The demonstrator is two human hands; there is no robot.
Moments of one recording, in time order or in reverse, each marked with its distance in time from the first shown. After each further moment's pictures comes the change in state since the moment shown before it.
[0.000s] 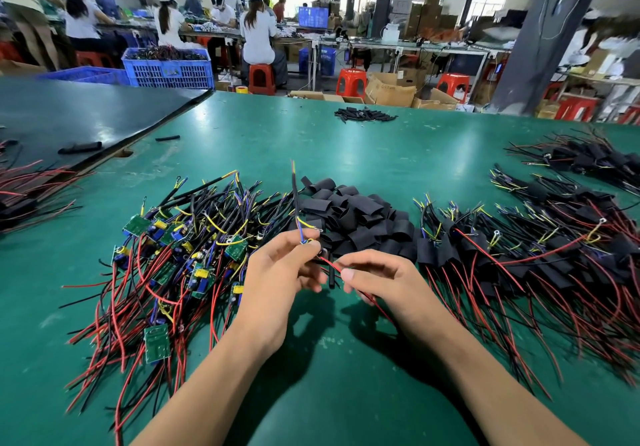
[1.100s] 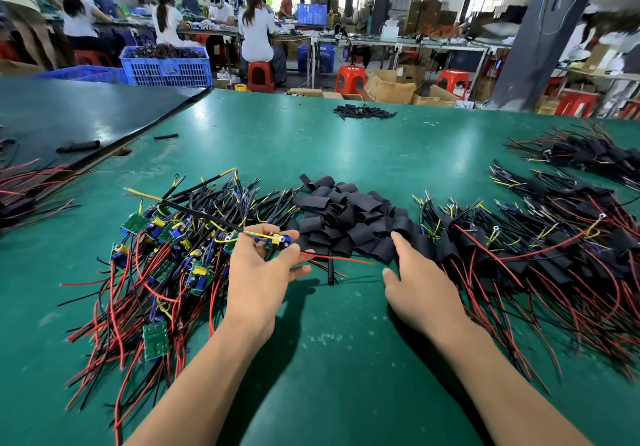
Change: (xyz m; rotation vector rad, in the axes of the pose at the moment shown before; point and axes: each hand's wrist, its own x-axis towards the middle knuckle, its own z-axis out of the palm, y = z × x) left_hand 0.010 -0.005 -0.012 0.053 0.181 0.073; right_hand 0.009 0.017 -0.031 -1.076 0.321 0.195
